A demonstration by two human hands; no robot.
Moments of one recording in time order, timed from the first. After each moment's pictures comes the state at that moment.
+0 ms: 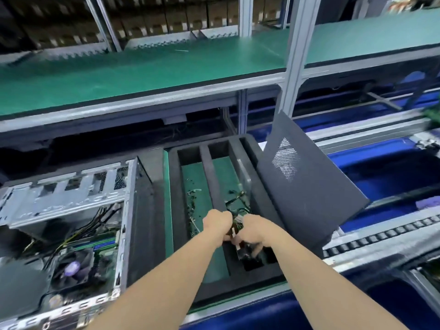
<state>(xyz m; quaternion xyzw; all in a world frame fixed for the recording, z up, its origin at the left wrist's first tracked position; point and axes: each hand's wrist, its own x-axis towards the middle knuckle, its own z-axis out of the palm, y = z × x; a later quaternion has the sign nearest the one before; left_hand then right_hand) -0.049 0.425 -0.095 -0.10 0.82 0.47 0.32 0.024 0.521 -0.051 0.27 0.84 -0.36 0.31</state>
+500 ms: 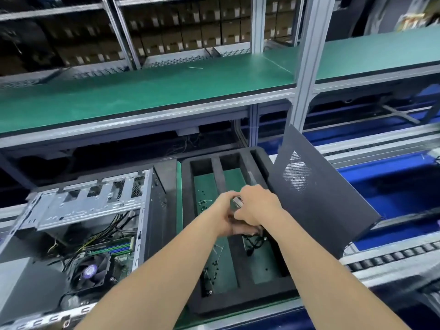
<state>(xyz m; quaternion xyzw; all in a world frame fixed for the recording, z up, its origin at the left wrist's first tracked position) -0.073 0.427 -0.016 -0.18 0.52 0.66 0.52 -0.003 0.513 0.044 0.19 0.96 -0.15 0.13</state>
